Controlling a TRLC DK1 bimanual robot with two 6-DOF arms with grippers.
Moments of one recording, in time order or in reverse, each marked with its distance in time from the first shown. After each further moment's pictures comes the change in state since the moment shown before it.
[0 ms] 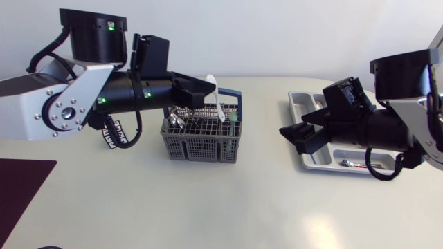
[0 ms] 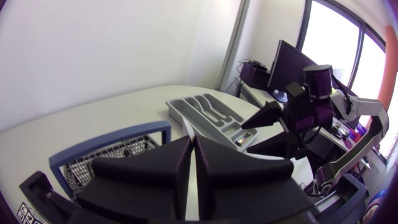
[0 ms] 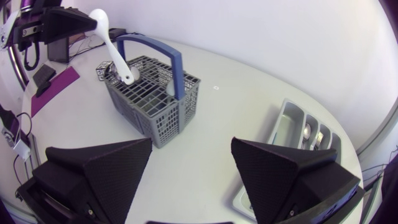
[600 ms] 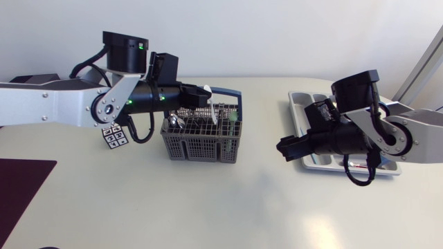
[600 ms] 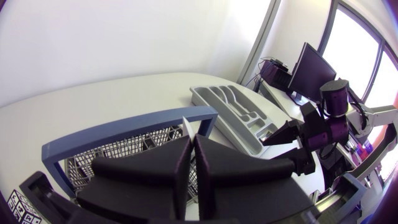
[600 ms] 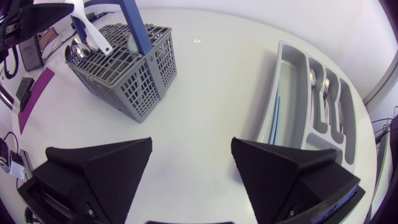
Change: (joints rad) left arm 0.079 0.206 0.052 0.085 -0.017 -0.049; right arm -0.009 0.226 -0.001 0.008 0.116 0.163
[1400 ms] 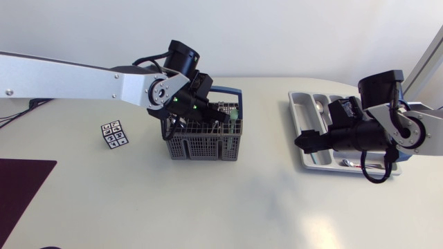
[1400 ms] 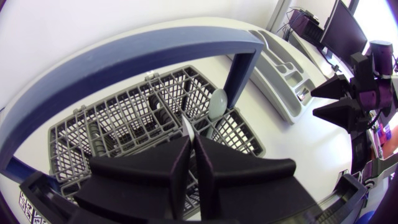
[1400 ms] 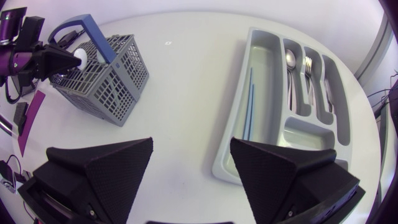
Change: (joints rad) left arm -0.089 0.285 0.309 -0.397 -0.209 0.115; right arm -0.179 0.013 0.000 0.000 -0.079 0.000
